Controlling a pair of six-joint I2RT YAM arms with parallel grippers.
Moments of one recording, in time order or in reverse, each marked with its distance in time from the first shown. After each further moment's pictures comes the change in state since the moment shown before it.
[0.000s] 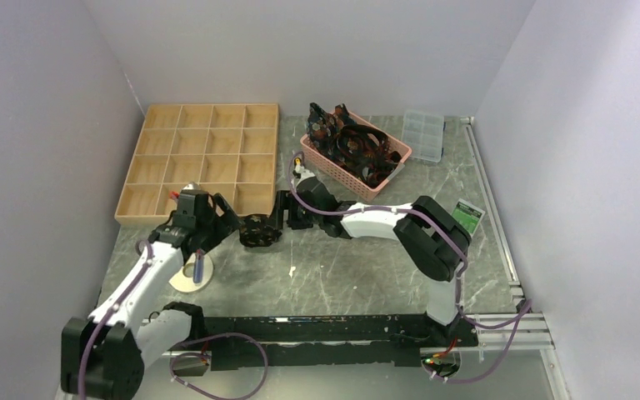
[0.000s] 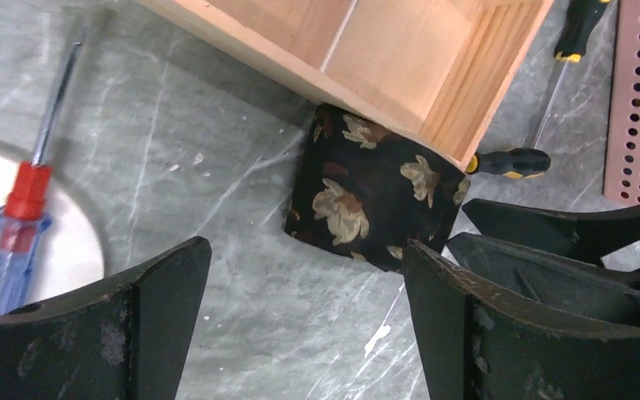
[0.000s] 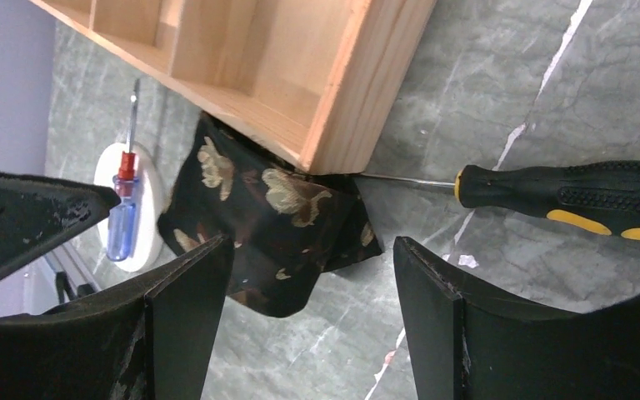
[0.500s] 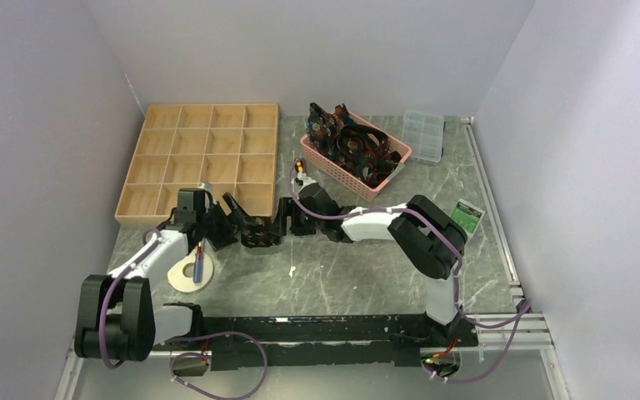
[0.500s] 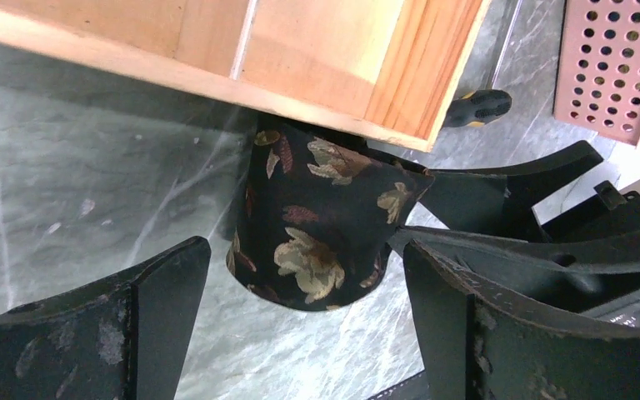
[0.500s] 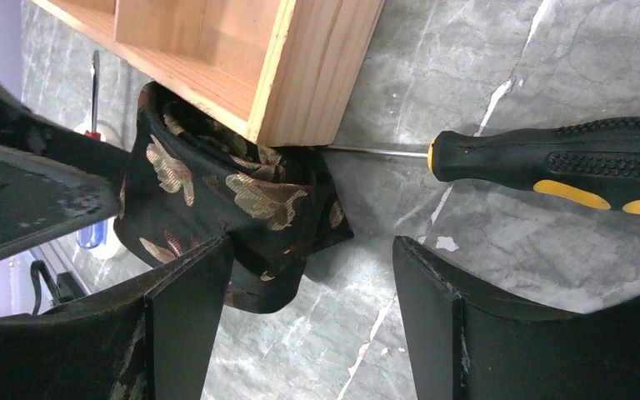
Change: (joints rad) left arm 0.152 0.248 -0.054 0.274 0.420 0.115; right arm 0.000 0.043 -0.047 0.034 -0.029 0.008
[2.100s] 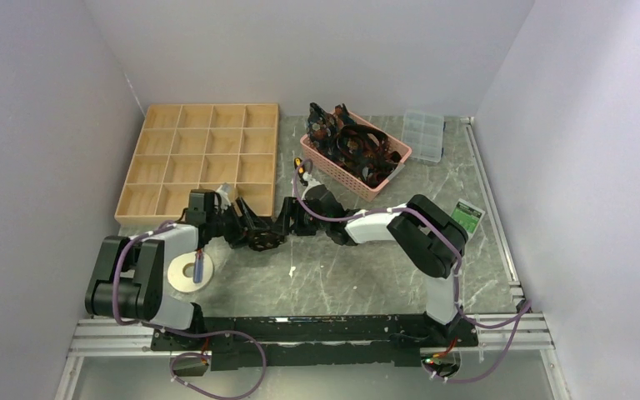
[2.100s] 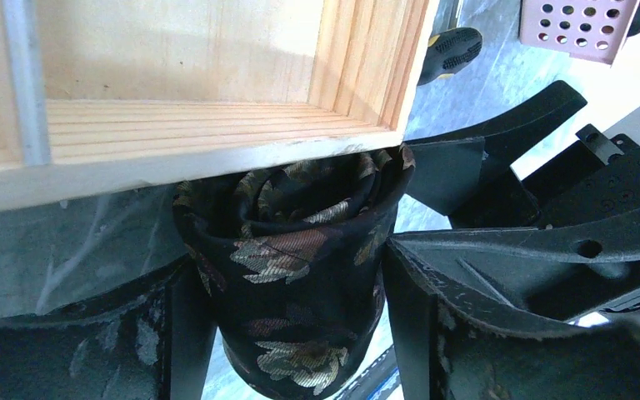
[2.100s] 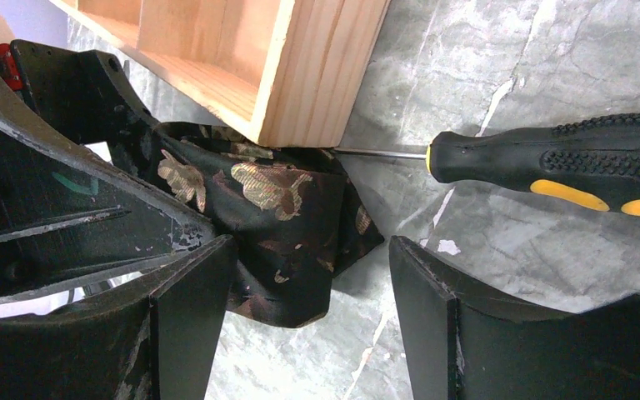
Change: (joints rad) left arm -0.033 0.248 -0.040 0.299 0.246 0.019; right arm -0.021 0.003 -0.074 0.145 -0.047 0.050
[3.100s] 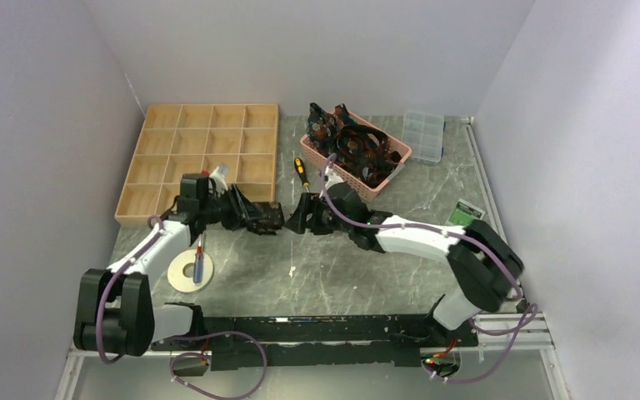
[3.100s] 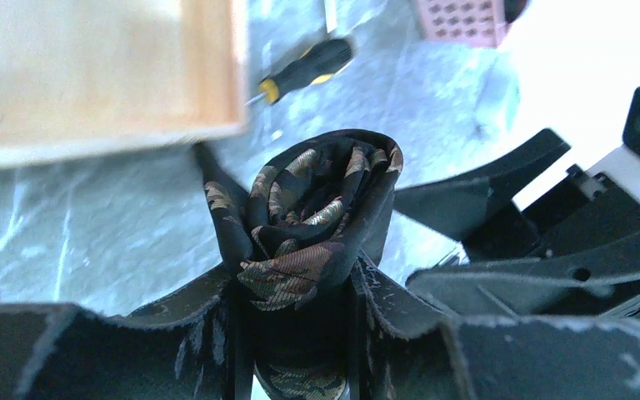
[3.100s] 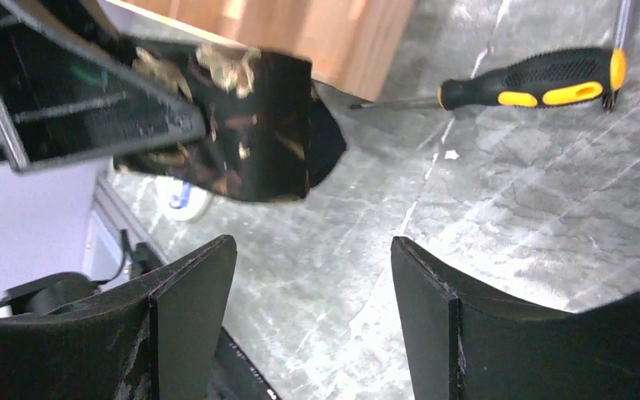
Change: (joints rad) left arm -0.013 -0.172 0.088 -0.166 0.020 0.021; right arm -0.004 -0.329 -0.121 -0.183 0.063 -0.016
